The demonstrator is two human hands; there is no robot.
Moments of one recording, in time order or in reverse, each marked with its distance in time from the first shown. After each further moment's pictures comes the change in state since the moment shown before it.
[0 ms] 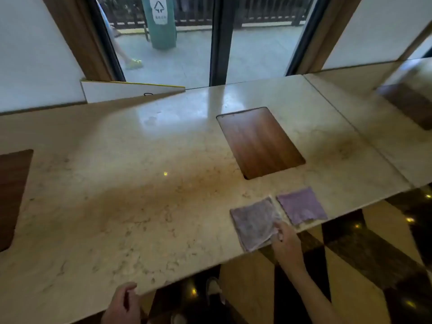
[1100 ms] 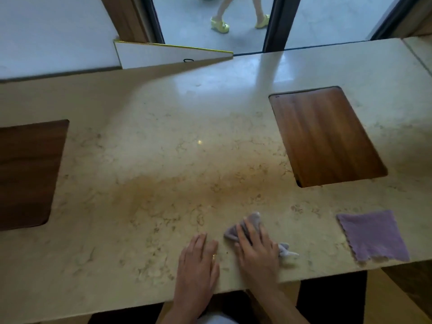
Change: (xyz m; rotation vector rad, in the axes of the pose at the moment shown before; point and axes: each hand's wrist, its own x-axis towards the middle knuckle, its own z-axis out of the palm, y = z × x) left_hand 0.053 0.076 0.087 0.262 -0.428 0.486; right_hand 0.000 -0.068 0.152 -0.555 -0.106 -0.654
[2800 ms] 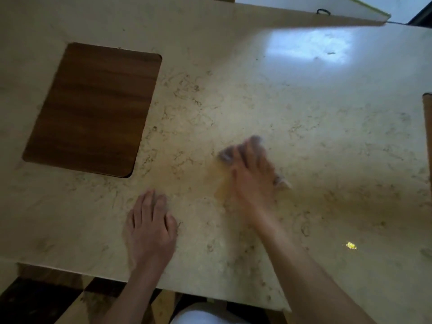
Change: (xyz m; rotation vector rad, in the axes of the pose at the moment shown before) left_hand -0.029 -0.269 -0.085 0.077 0.306 -0.636; right_hand 0.190 -0.259 0.057 0.099 -0.166 -0.139
